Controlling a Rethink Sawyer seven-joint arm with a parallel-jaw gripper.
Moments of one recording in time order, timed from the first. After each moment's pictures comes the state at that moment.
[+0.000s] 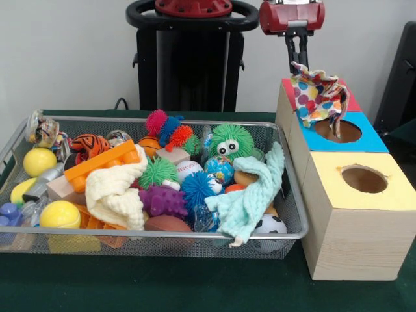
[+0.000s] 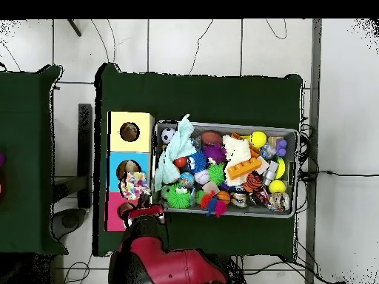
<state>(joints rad) -0.19 -1.02 0.13 2.34 -0.25 -0.32 1.71</state>
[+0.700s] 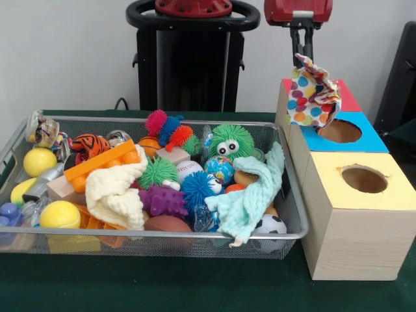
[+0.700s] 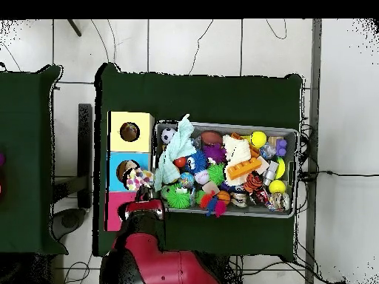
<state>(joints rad) -0.08 -1.05 0.03 2.30 -0.16 -0.32 1.71</state>
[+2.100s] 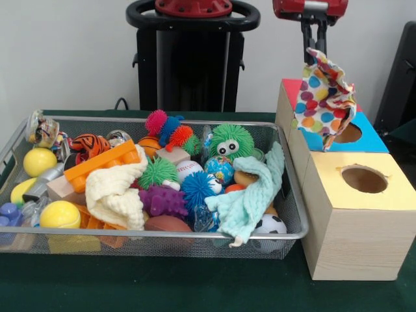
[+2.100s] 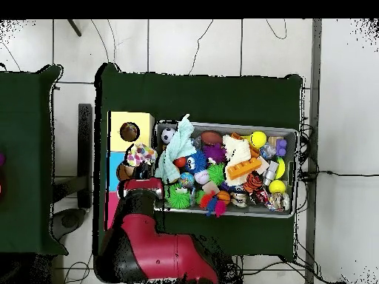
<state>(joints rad) 0.01 -1.00 -0.07 2.14 -0.11 -0.32 1.71</state>
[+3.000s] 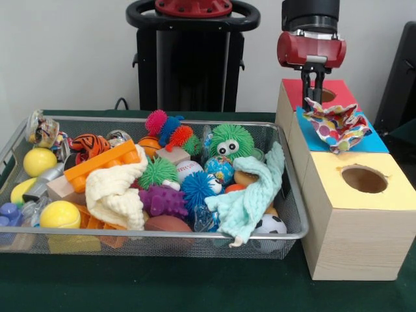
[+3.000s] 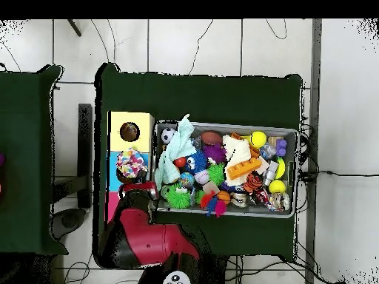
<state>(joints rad) 0.12 -0.79 -0.14 2.07 -0.09 -0.32 1.71</state>
